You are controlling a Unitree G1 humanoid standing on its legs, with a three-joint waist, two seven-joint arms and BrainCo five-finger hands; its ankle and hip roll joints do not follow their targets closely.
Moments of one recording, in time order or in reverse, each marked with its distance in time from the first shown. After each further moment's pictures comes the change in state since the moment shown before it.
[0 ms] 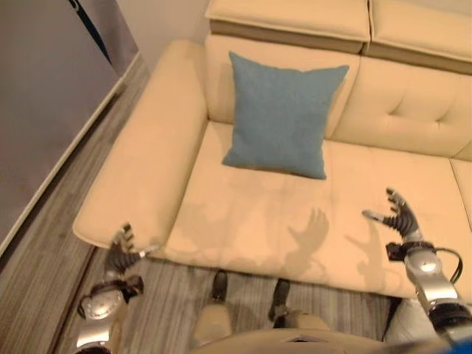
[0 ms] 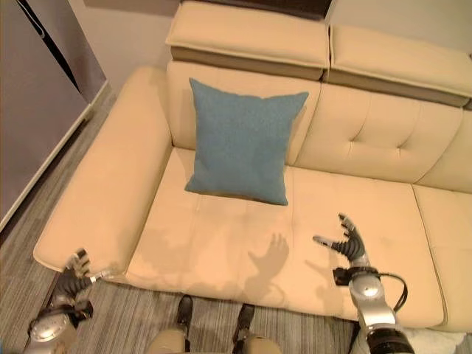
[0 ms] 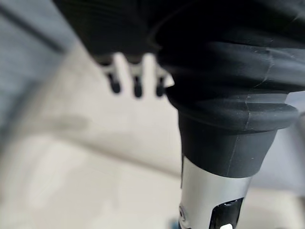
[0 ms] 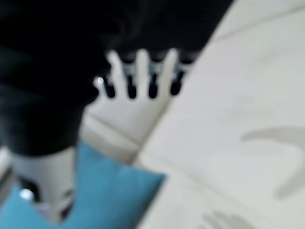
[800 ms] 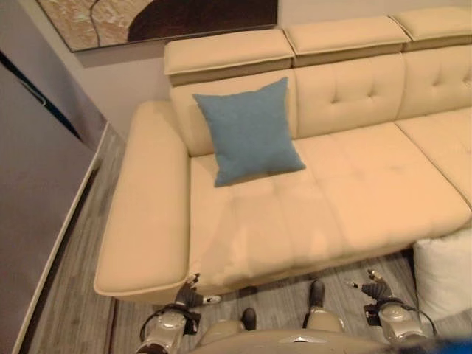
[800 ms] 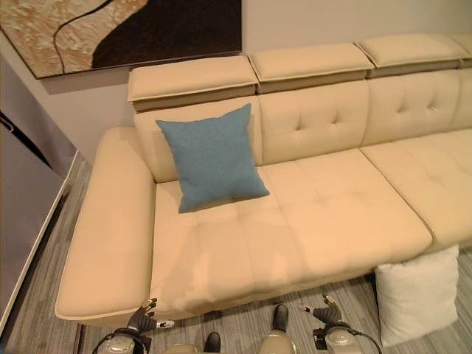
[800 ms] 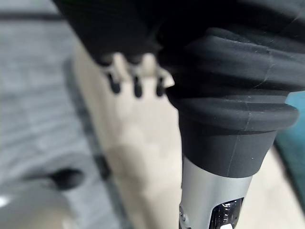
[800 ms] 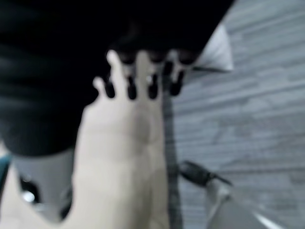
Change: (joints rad) left arm -0.193 -0.161 -0.247 0.378 0.268 0.059 0.005; right arm -0.072 0.145 0.037 0.449 -0.015 0.097 -0.026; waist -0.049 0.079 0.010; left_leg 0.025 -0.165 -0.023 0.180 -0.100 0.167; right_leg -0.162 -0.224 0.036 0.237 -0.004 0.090
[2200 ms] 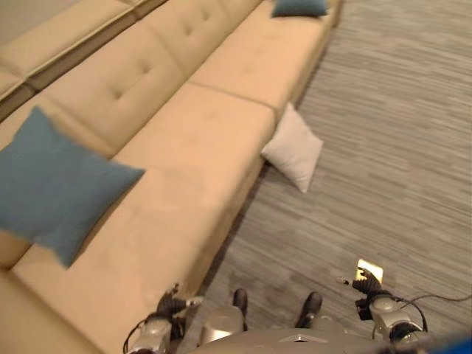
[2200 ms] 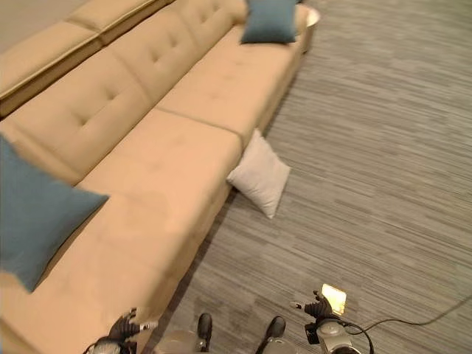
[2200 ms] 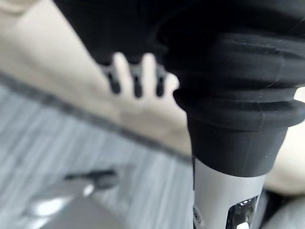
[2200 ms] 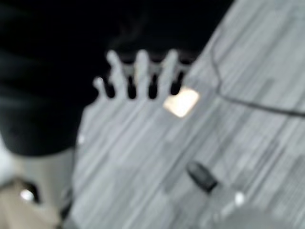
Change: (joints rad) left arm 0.025 0.017 0.092 0.048 -0.068 0.040 0.018; right arm -0.044 0.024 0.057 0.076 -0.034 0.030 -0.001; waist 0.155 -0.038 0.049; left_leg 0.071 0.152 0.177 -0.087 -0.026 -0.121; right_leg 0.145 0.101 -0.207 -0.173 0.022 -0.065
